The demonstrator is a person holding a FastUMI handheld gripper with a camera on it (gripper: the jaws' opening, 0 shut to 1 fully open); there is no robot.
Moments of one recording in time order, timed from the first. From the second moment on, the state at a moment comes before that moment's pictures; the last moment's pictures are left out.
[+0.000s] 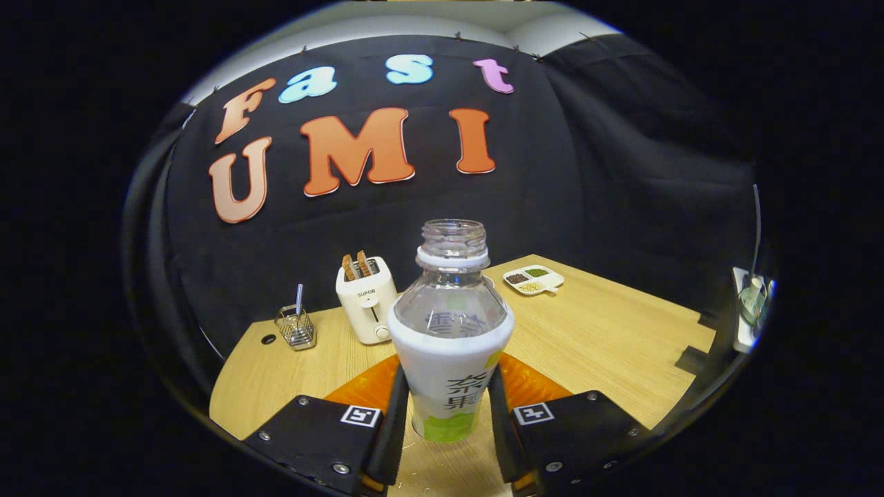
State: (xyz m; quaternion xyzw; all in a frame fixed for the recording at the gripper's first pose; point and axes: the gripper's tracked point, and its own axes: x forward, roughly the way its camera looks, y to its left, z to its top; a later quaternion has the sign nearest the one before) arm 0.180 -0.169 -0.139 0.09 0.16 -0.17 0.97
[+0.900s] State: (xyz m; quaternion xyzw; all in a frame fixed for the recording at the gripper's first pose) arm 0.226 -0.150 -0.230 -0.01 0.23 -0.16 0.96
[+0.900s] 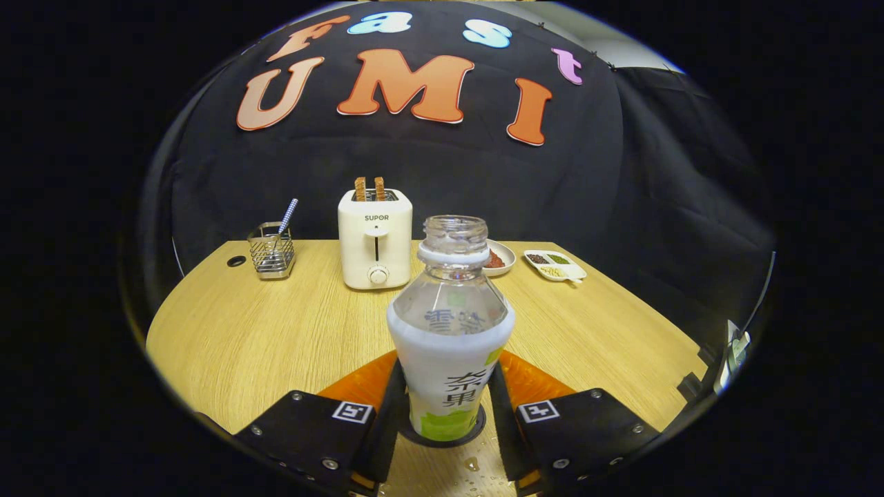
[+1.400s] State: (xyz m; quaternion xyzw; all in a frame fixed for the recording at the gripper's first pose) arm 0.215 -0.155 -0.241 0.05 0.22 -0.16 0.96
